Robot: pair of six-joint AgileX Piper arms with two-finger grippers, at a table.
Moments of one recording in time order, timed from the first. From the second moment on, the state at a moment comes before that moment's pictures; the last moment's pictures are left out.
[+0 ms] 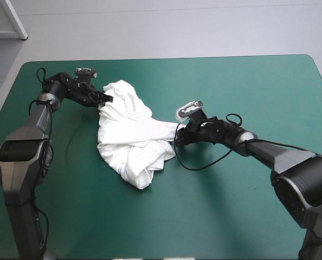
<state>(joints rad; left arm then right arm) 0.01 2.20 -1.87 -0.43 0.86 0.45 0.49 1.88 -1.16 0.73 0.16 -0.84</state>
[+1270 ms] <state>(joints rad) 0.00 1.04 -1.88 -0.38 0.96 0.37 0.48 0.98 -1.70 -0.11 0.89 -0.11</state>
